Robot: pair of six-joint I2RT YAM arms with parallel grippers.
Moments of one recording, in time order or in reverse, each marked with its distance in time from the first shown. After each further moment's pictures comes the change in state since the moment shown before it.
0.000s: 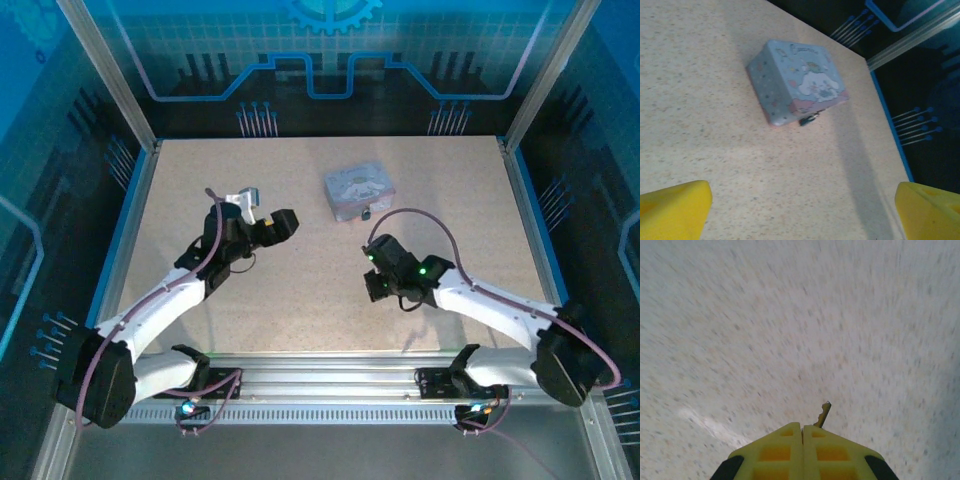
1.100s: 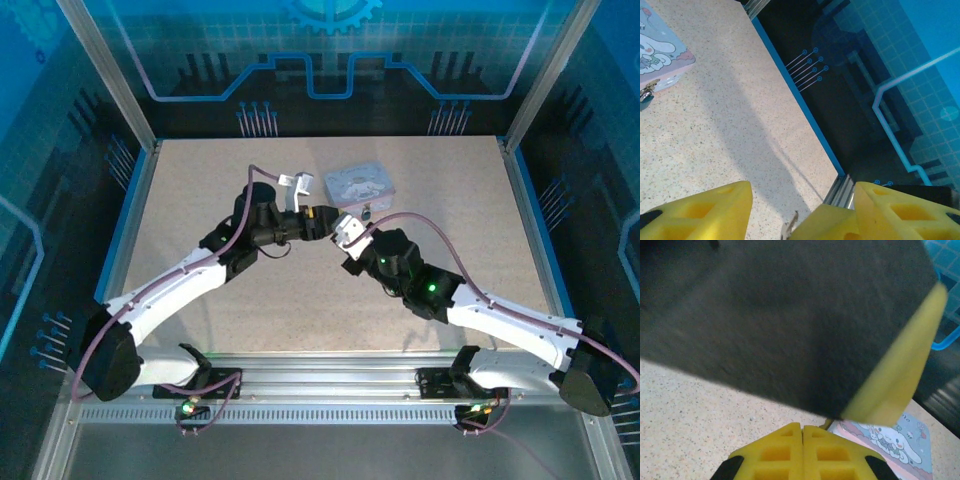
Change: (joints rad) left arm -0.225 0.152 0.265 0.027 0.230 -0.034; right arm 0.143 -0.110 0.009 0.620 0.111 -0.635
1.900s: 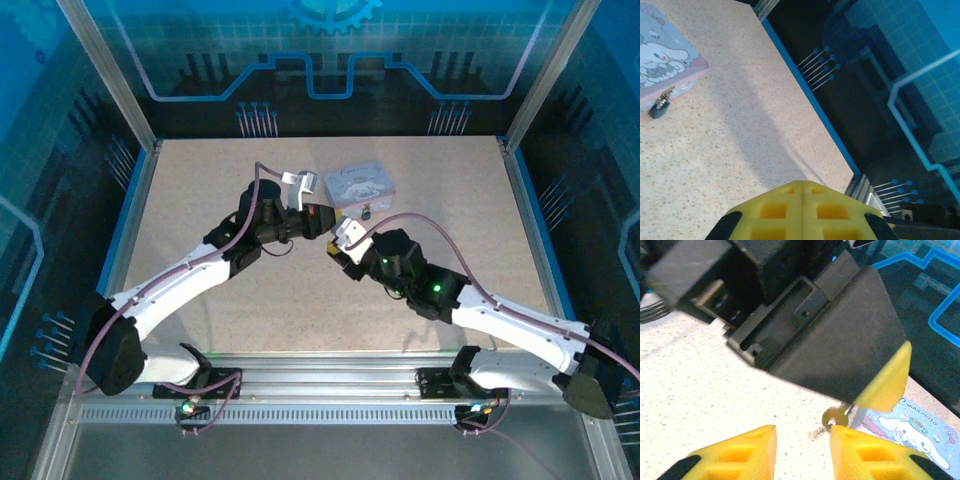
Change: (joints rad) left arm -0.003 0.028 0.038 -0.050 -0.036 0.093; right arm 0.001 -0.045 0.019 -0.109 -0.106 0.054
